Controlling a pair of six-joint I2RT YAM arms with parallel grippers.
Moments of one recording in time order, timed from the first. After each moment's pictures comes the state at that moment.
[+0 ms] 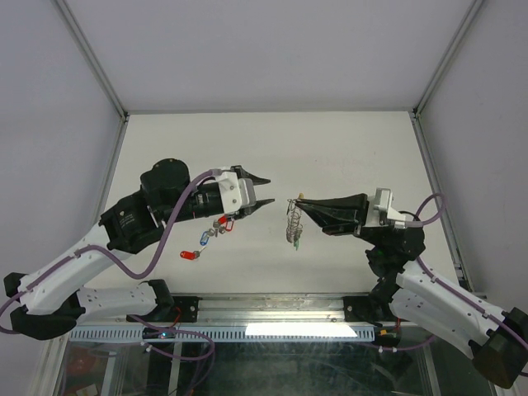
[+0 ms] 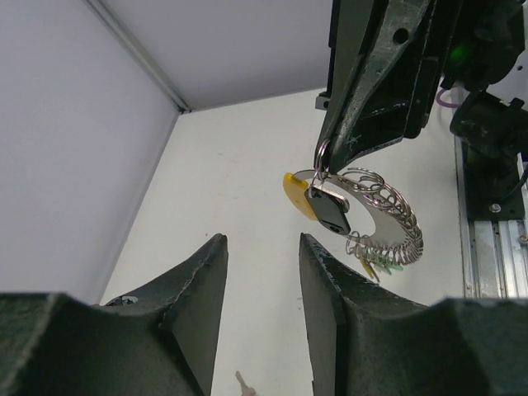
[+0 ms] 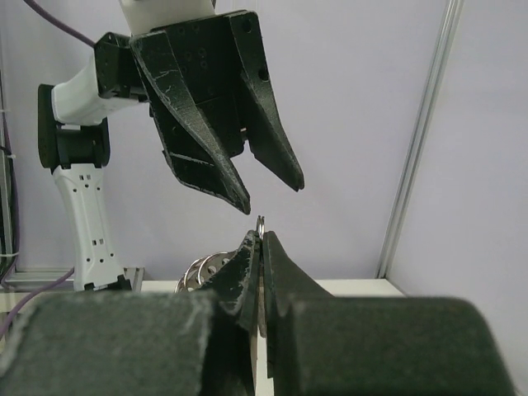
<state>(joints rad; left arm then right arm) -1.04 1.01 1.33 -0.43 0.23 0.45 0.75 0.70 0.44 0.98 -0.53 0.23</state>
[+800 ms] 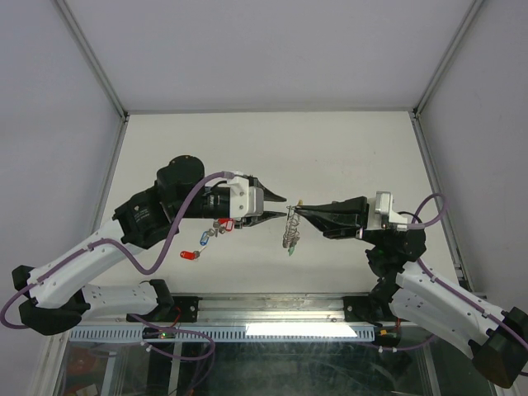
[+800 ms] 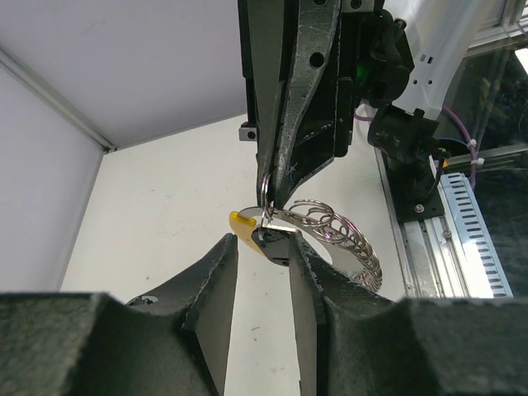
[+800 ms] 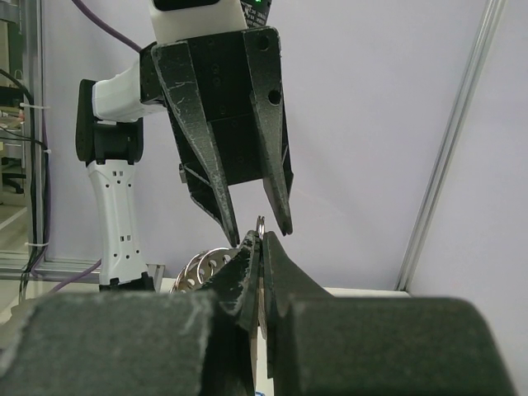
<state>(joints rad) -1.04 1.07 1.33 -0.39 0.48 0.42 0.75 0.71 0.44 1.04 -0.59 0.28</state>
